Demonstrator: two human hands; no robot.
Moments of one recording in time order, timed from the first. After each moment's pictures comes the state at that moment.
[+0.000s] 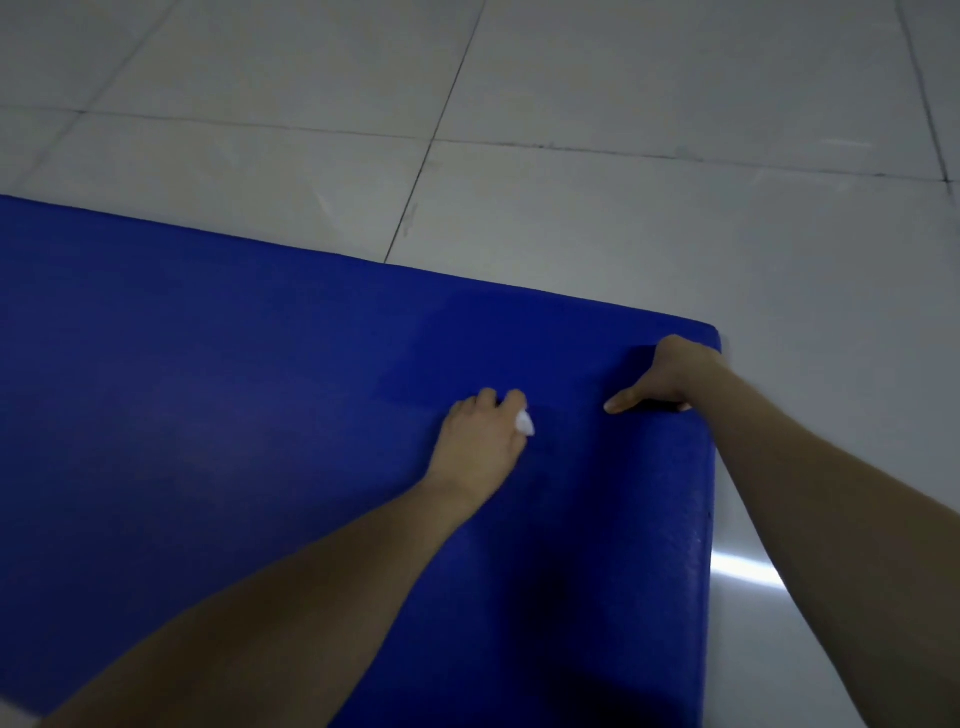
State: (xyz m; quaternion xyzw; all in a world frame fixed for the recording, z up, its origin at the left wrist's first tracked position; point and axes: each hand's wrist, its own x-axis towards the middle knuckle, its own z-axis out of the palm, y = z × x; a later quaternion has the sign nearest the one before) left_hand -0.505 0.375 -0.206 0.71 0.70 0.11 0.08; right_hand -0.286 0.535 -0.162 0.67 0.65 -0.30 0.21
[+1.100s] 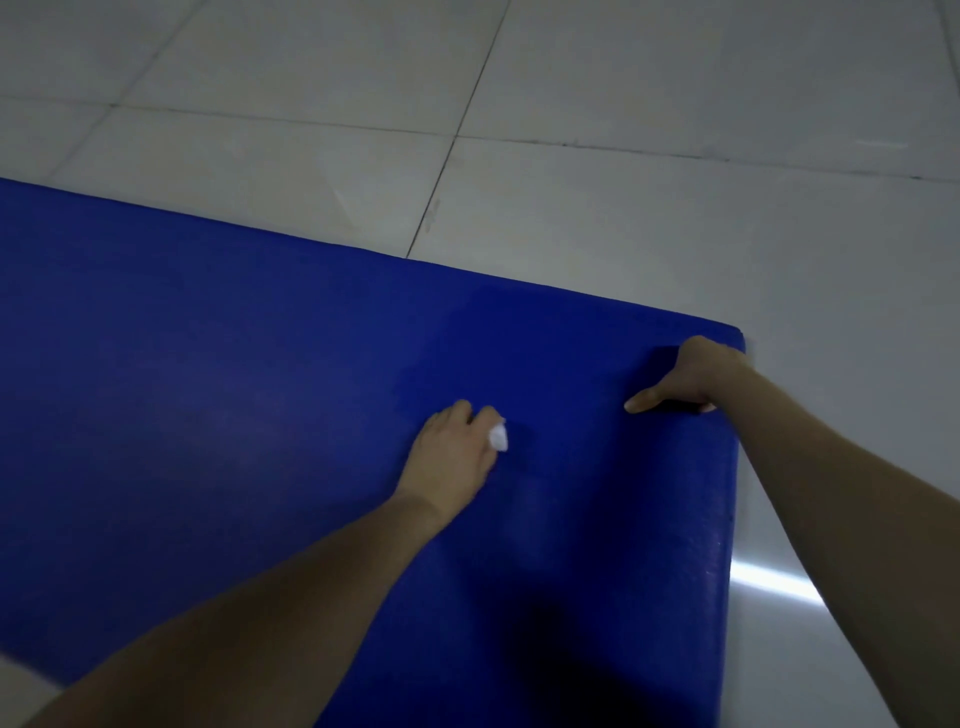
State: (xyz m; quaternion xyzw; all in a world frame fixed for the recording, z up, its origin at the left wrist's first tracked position) left_hand -0.548 0.335 -0.201 0.69 0.71 0.12 0.13; right_hand -0.287 0.533 -0.159 0.67 0.65 -0.30 0.21
